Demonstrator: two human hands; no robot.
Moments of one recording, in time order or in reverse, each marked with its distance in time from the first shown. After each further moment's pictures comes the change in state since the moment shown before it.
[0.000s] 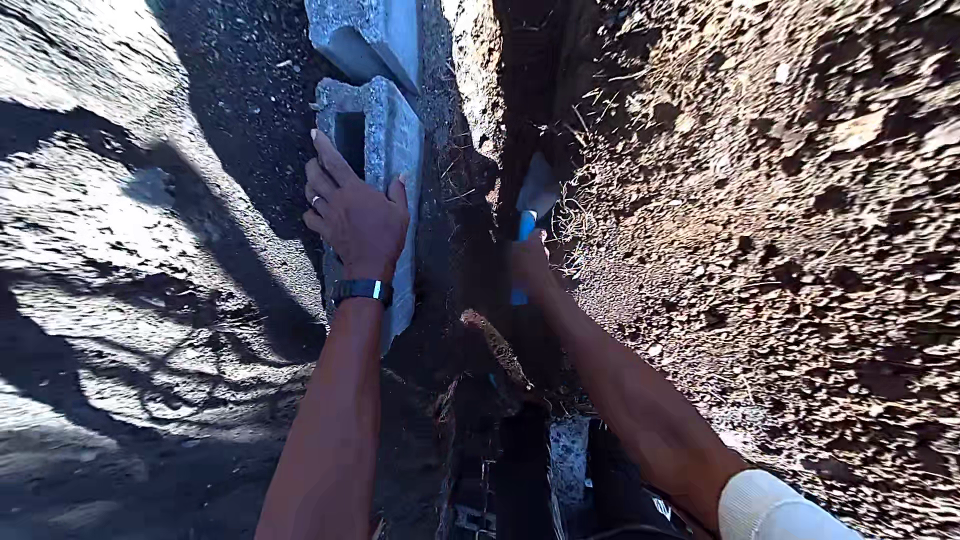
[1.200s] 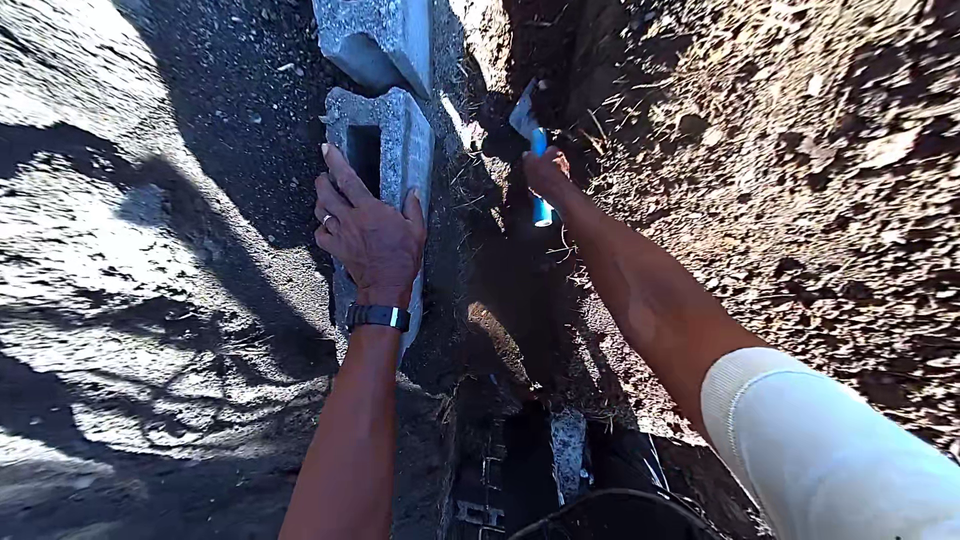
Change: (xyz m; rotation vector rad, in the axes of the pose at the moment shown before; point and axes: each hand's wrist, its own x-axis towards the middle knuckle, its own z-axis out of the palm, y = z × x) left_hand 0.006 -0.002 0.008 0.058 0.028 -0.029; right_hand 0.149 -0.099 -0.035 -0.129 0.096 -0.120
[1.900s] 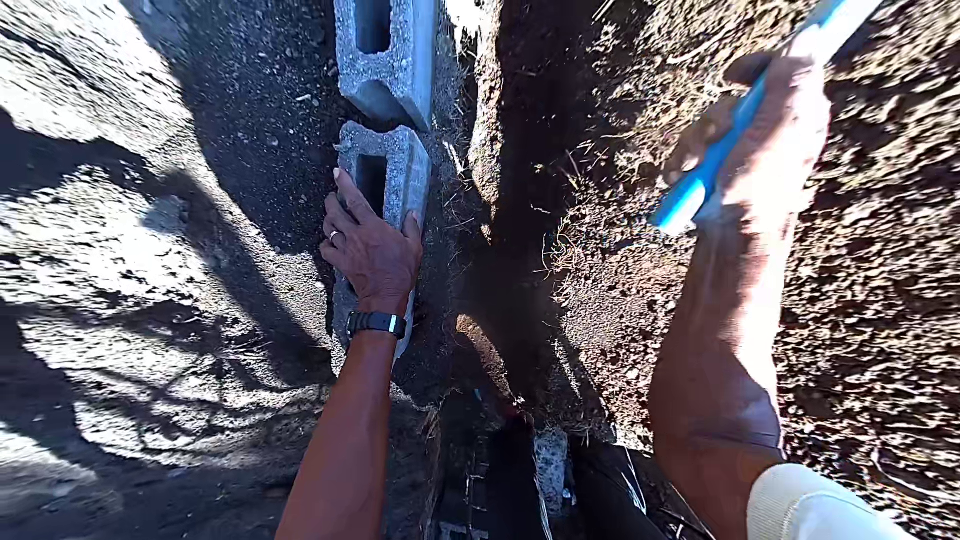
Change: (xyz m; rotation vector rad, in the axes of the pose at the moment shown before) left_hand -0.024 -0.012 -0.014 -0.089 -0.060 0.094; right_hand -0.150 -0.029 -0.221 0.867 0.117 -0.549
